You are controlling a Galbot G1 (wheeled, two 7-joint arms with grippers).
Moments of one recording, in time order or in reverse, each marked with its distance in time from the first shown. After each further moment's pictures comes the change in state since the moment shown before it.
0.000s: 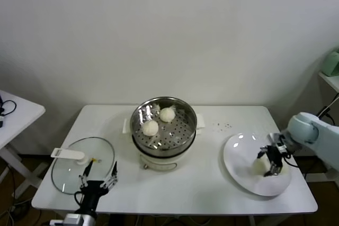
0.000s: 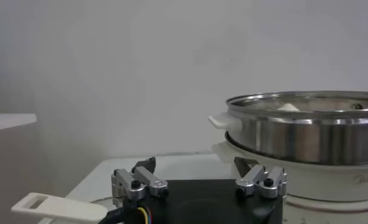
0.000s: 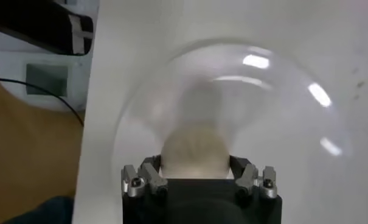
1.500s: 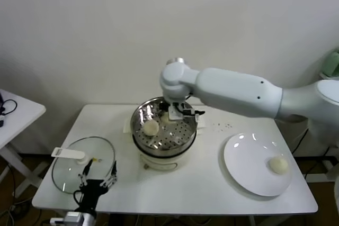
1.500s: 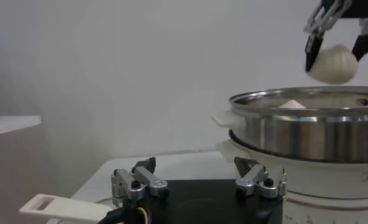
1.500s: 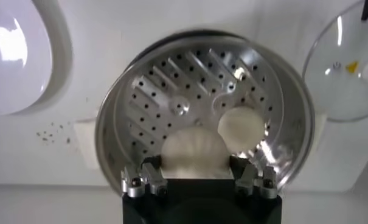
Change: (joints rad) left arm -0.006 0.000 0.002 -0.012 0.025 0.034 -0.013; right arm 0.388 0.746 -0.170 0.090 -0.530 0.522 -0.061
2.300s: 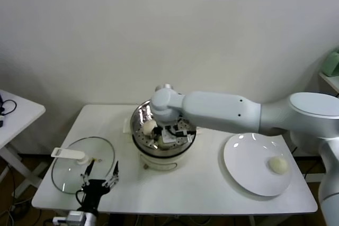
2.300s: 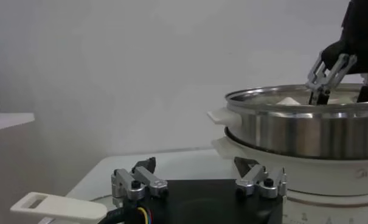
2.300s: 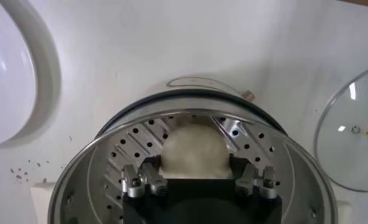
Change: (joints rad) left arm -0.008 -0.002 0.010 0.013 0.005 0.002 0.000; right arm -0.089 0.054 -0.060 -0.018 -0.013 0.023 0.006
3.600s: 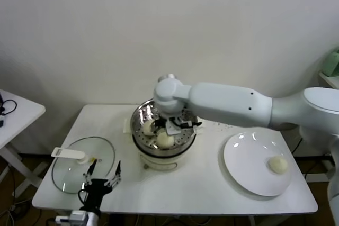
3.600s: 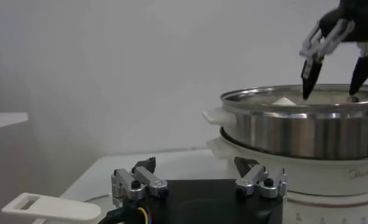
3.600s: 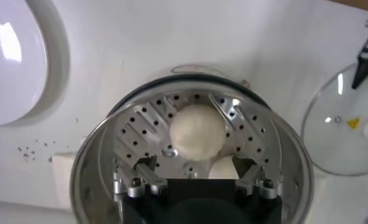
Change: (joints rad) left arm -0.009 -0.001 0.016 0.002 0.006 0.005 -0.001; right arm 0.081 -0.071 0.050 0.051 0.042 0.027 -0.008
